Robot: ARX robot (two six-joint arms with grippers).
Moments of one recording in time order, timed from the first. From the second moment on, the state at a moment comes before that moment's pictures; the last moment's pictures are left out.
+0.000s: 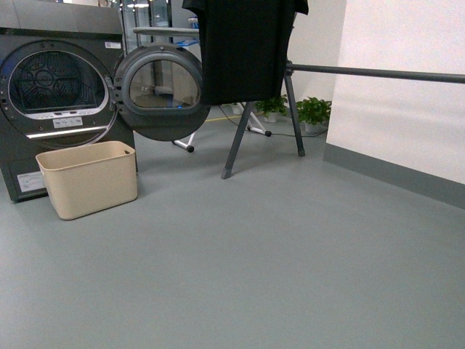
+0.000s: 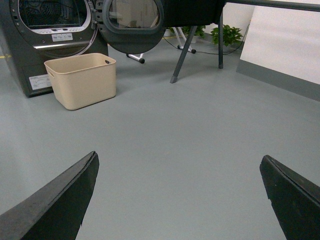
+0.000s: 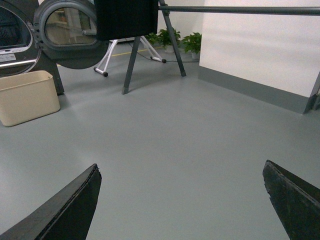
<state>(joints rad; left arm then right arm) 0.00 0.00 0.02 0.00 0.00 0.00 0.00 0.00 0.01 0.00 0.00 0.00</state>
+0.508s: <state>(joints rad) 0.00 0.00 0.02 0.00 0.00 0.00 0.00 0.00 0.01 0.00 0.00 0.00</state>
